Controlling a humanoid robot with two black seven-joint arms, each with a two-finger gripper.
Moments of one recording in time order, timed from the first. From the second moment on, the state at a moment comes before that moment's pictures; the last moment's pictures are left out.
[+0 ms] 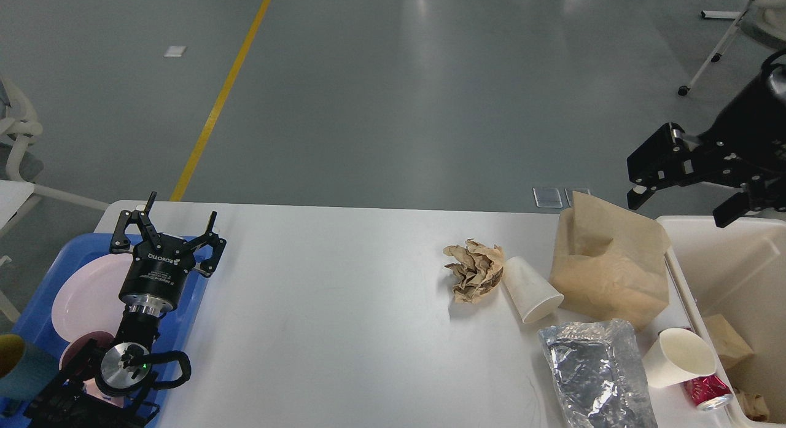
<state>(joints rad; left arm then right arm) -0.28 0.15 -1.34 -0.79 0.10 -0.57 -0.24 2.56 -0.47 -1.43 1.52 0.04 0.96 -0.18</state>
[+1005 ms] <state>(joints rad) -0.28 0.15 -1.34 -0.79 0.10 -0.57 -0.24 1.66 -0.29 -1.25 0.80 0.04 0.68 -0.18</state>
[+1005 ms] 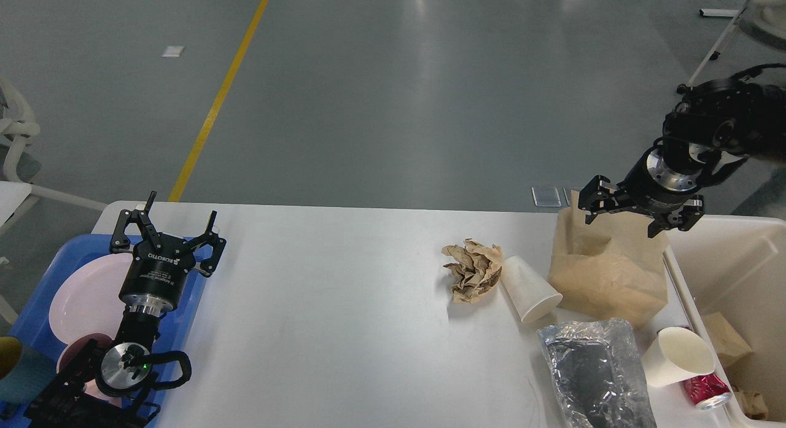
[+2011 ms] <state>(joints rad) -0.28 0.15 -1.34 -0.79 0.10 -0.57 -0.24 1.18 -0.15 -1.21 0.60 0.01 0.14 -0.18</state>
